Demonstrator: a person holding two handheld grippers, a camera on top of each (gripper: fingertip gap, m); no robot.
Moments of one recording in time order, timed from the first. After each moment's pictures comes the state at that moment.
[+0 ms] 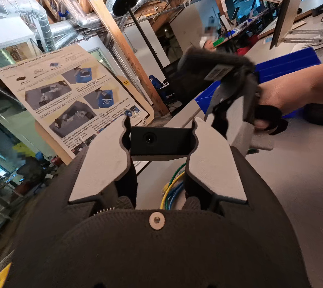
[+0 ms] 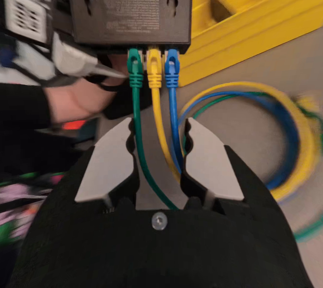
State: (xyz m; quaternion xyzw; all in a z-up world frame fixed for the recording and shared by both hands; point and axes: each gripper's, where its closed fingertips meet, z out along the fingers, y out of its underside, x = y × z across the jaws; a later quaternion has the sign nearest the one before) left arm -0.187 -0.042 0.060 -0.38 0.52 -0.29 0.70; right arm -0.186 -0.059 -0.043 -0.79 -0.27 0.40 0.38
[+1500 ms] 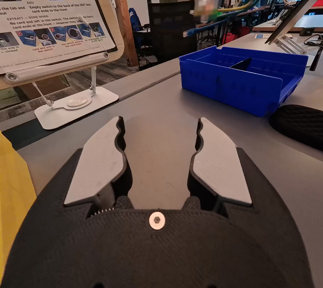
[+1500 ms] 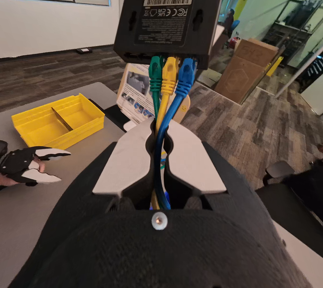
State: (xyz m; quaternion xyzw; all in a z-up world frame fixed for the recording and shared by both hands) left arm -0.144 -0.022 -0.029 -0.58 0.48 -0.38 0.54; right arm 0.100 -0.076 0.325 -0.77 -0.13 -0.02 0.62
